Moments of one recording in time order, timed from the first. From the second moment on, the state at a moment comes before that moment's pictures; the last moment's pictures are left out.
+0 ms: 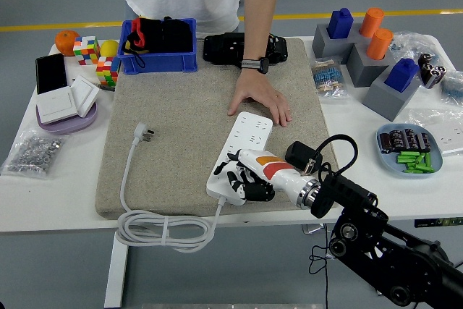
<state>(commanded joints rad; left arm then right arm) -0.16 0.04 -1.39 -0.18 1.79 -0.15 0.32 0.39 -0.11 0.68 1.33 -1.84 -0.04 -0.04</state>
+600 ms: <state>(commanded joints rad) -0.17 0.05 -1.38 -0.18 1.80 -0.16 0.32 0.42 -0.12 0.64 1.25 -1.94 -0.06 0.00</state>
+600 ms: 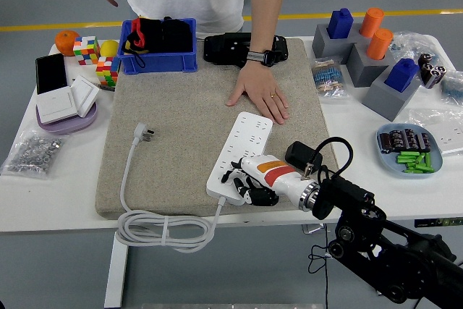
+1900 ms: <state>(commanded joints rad) -0.16 0.04 -1.39 -0.18 1.80 -0.15 0.32 0.41 -0.14 0.69 1.35 -1.90 -0.04 0.00</state>
